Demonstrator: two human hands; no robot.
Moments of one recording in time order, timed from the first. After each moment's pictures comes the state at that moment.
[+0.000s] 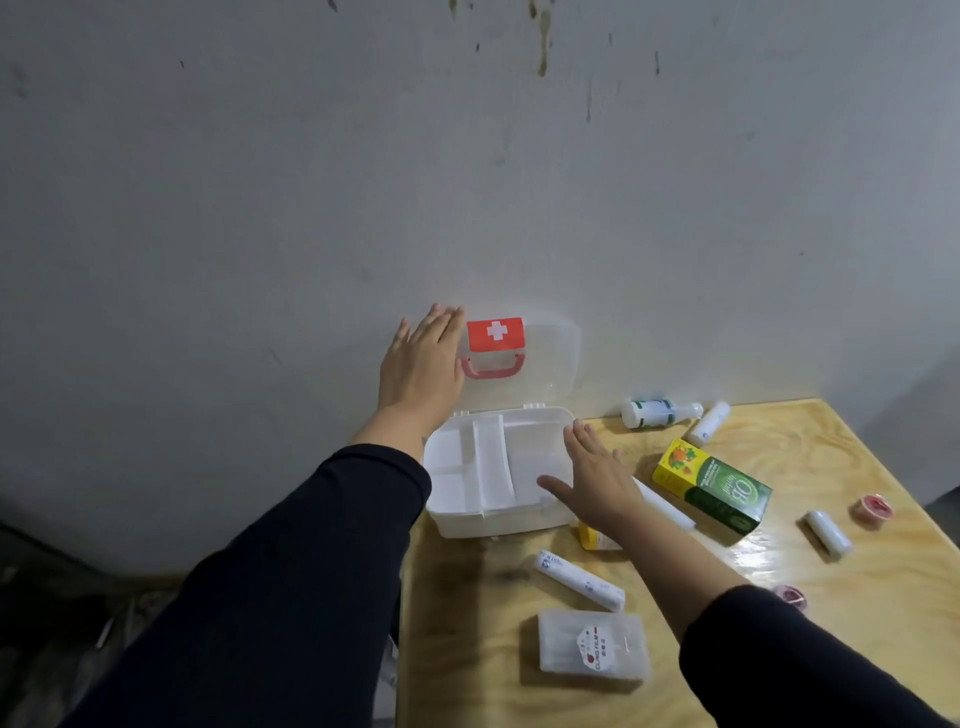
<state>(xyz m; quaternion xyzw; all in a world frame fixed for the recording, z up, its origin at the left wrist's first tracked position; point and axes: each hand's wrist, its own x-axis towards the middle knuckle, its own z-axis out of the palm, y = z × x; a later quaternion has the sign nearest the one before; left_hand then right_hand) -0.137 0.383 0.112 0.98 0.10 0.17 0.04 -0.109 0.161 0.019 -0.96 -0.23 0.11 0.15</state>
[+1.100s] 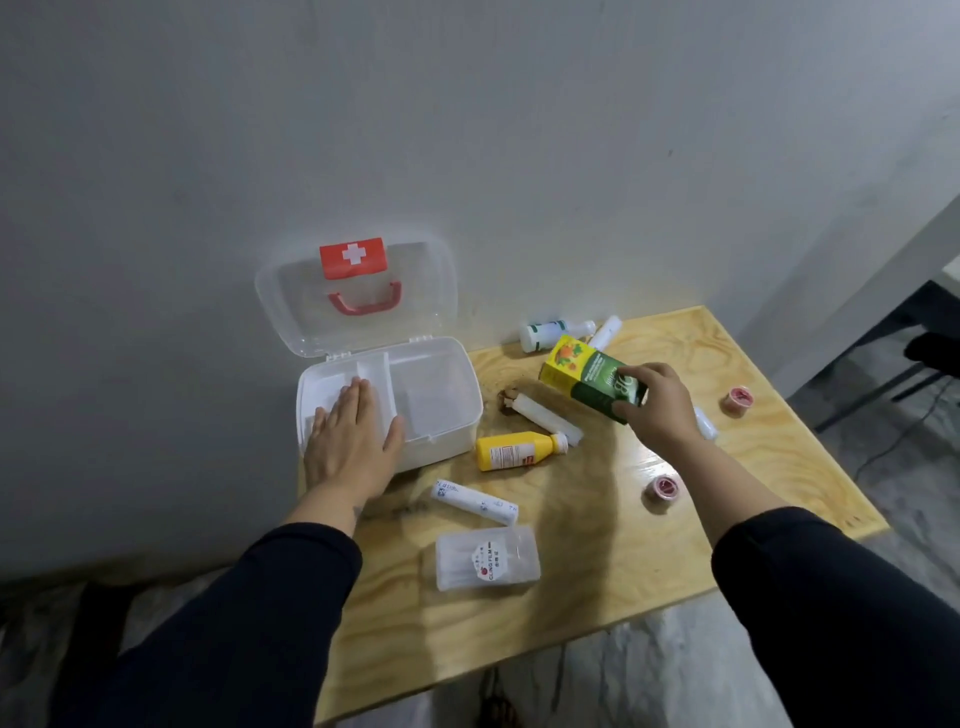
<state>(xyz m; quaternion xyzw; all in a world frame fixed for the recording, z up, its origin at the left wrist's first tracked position) -0.193 0.306 -0.008 0.98 0.20 -0.03 0.09 -0.076 -0.016 0.019 -0.94 -0.01 0.03 0.34</state>
